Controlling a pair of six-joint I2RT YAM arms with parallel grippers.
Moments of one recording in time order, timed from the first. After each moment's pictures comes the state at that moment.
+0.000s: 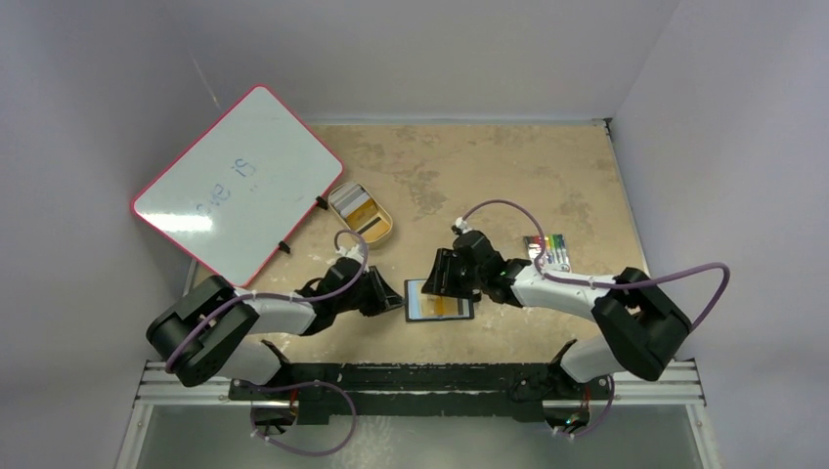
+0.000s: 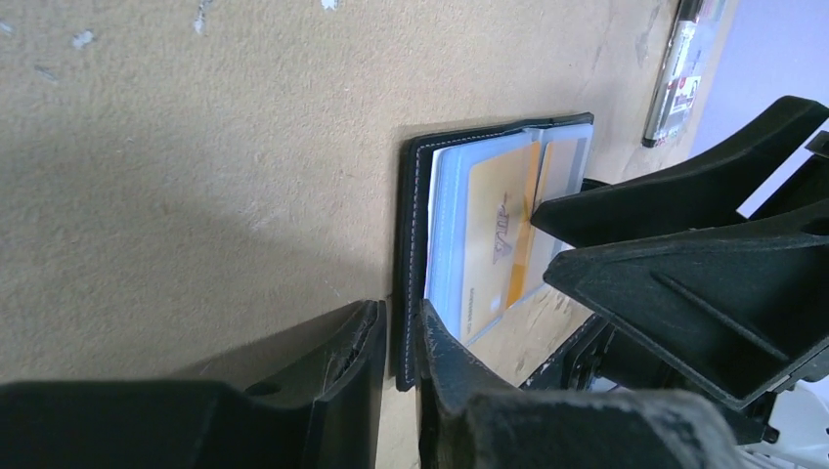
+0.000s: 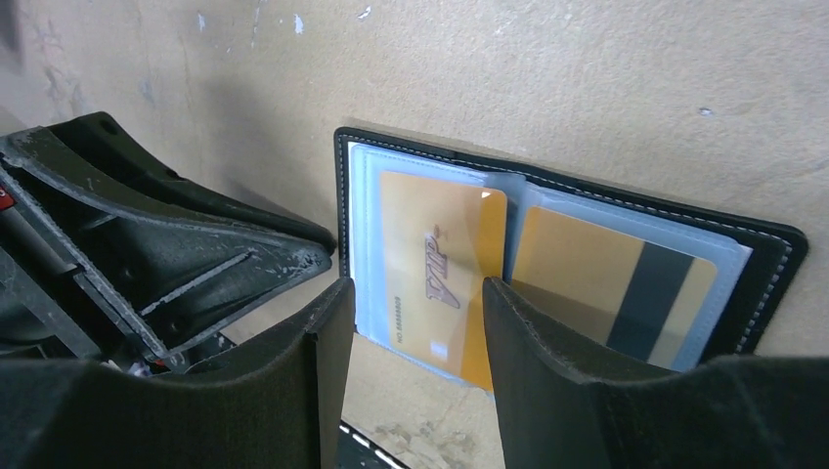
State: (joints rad) left arm -0.73 1.39 0.28 0.45 0.17 -1.12; right arm 0.78 1.42 0.63 -0.04 -0.10 0.86
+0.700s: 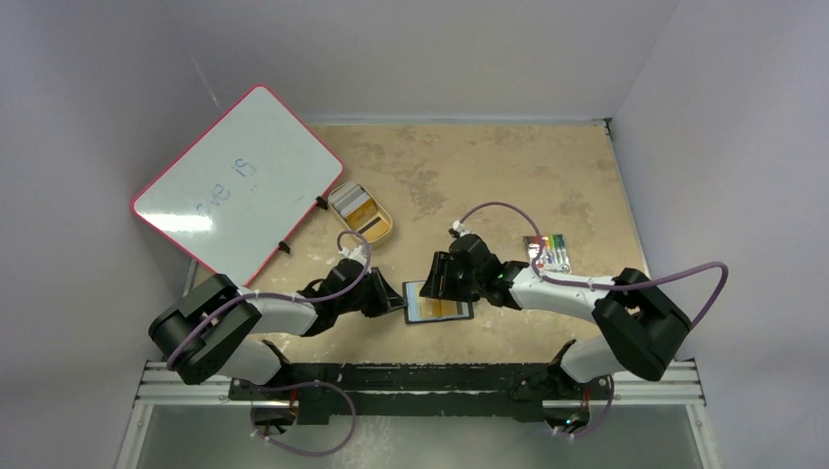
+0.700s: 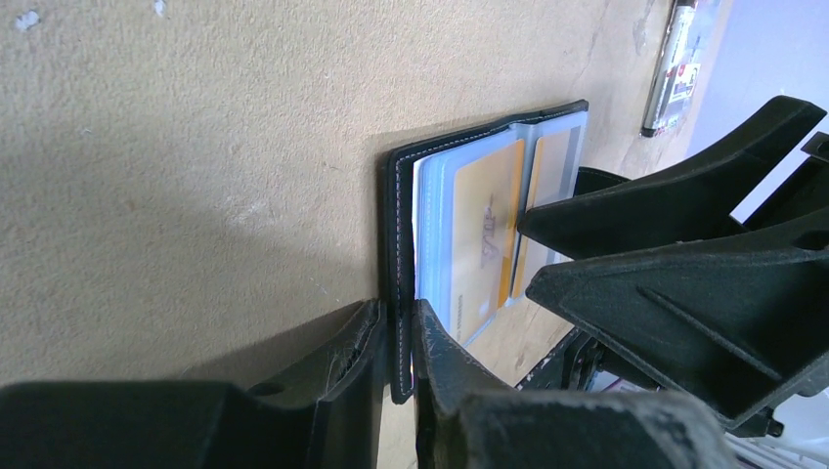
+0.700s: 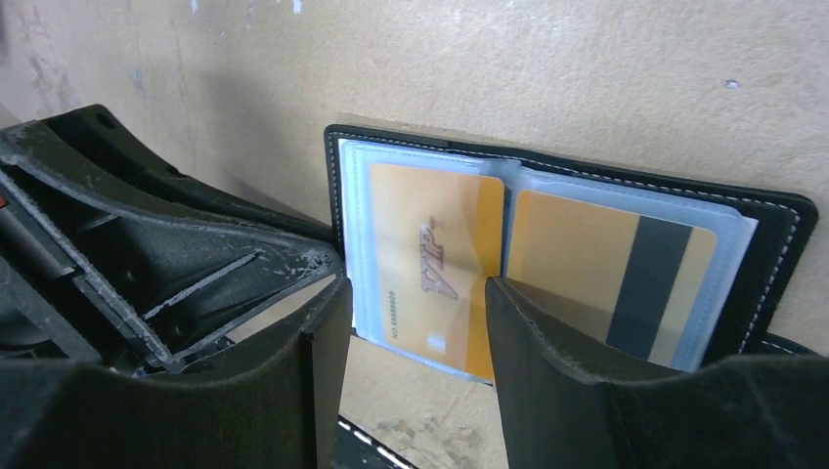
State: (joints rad) left arm -0.76 1.41 0.28 0.48 0.17 -1.12; right arm 0.82 1.43 0.63 -0.04 -0.08 0.88
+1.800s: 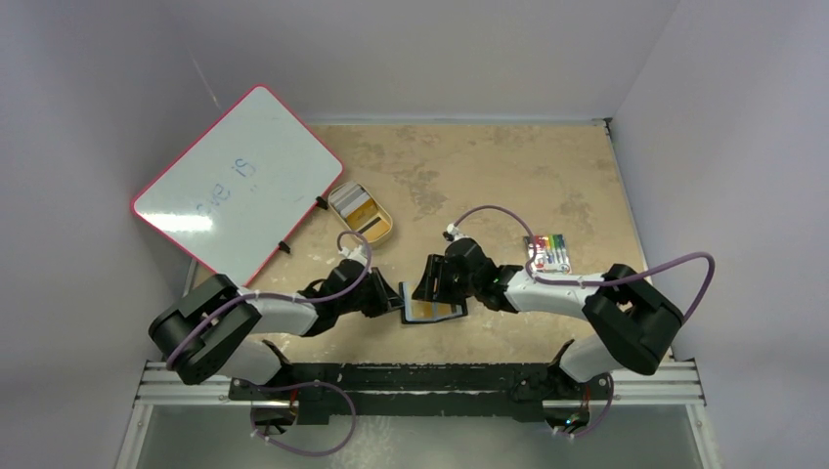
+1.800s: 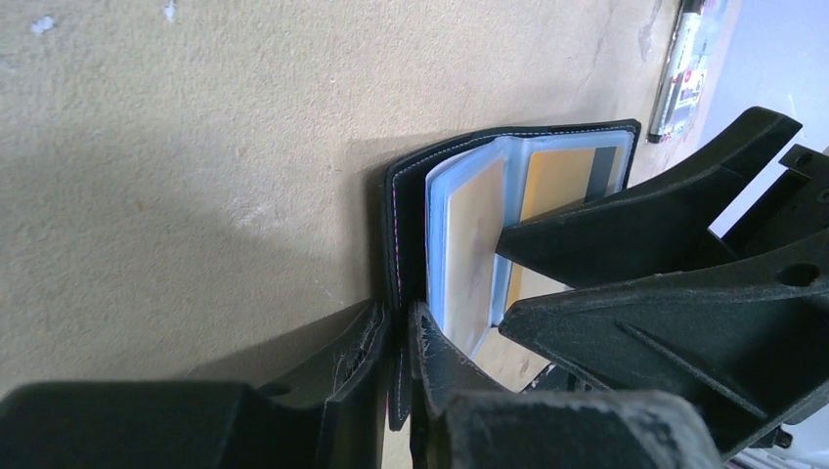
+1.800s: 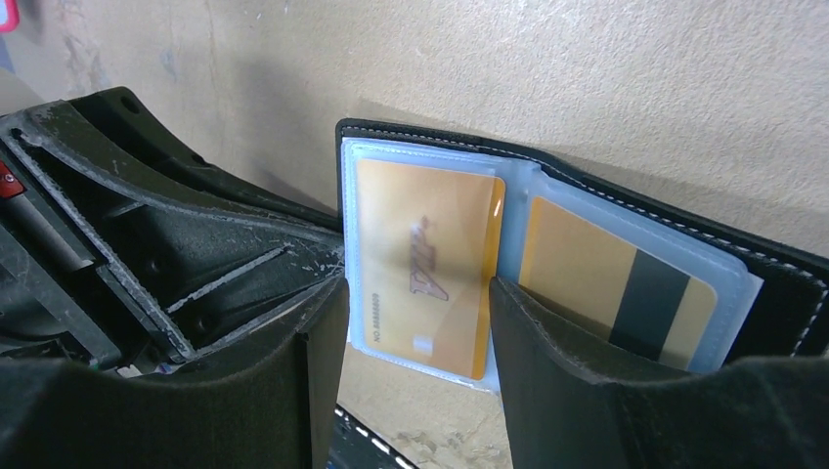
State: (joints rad) left arm -0.77 1.41 0.28 0.48 0.14 -1.12; right arm 0.85 1.47 0.61 0.07 -0.10 0.91
